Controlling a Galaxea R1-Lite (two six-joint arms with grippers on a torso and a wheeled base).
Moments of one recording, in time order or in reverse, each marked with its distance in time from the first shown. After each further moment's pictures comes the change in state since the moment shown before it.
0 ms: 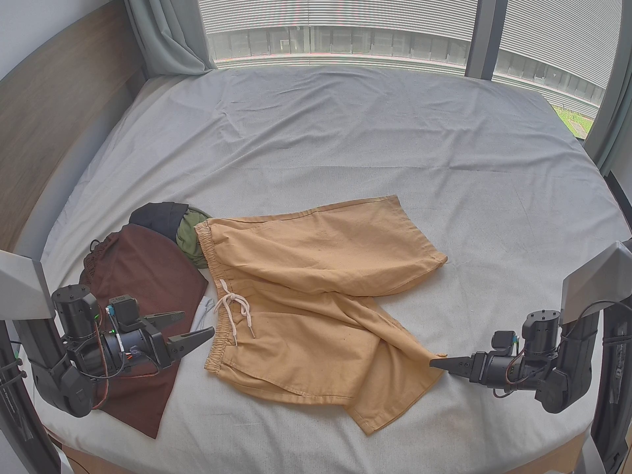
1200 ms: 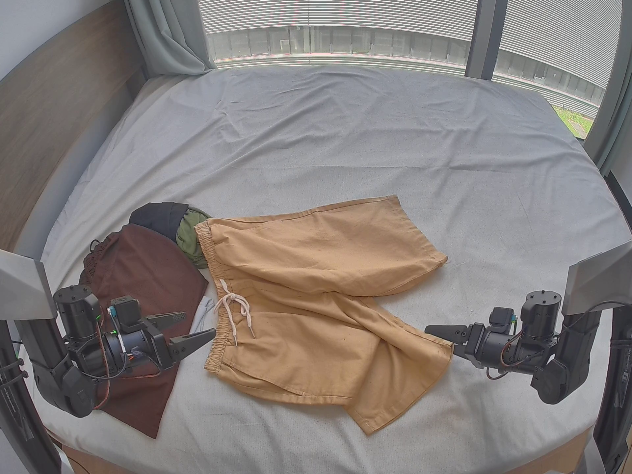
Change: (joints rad) left arm -0.005 0.008 -0.003 0.000 0.000 0.010; right arm 0.053 -0.081 -0.095 -0.001 -0.065 0.204
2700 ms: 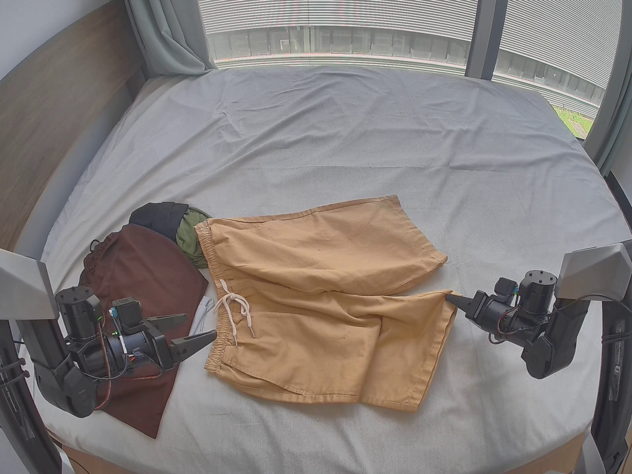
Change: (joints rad) left arm -0.002 0.011 -0.001 0.000 0.000 0.000; right arm -0.103 0.111 -0.264 0.003 -0.094 -0.087
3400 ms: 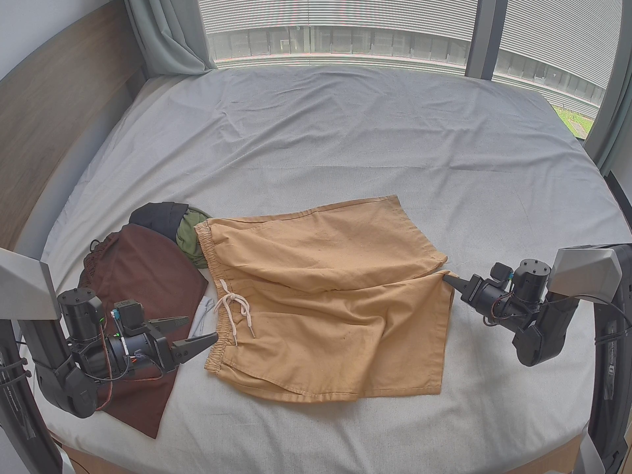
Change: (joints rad) left arm -0.003 0.013 0.001 0.000 -0.002 -0.001; right arm -0.010 0.066 -0.175 -0.001 -0.002 -0.001
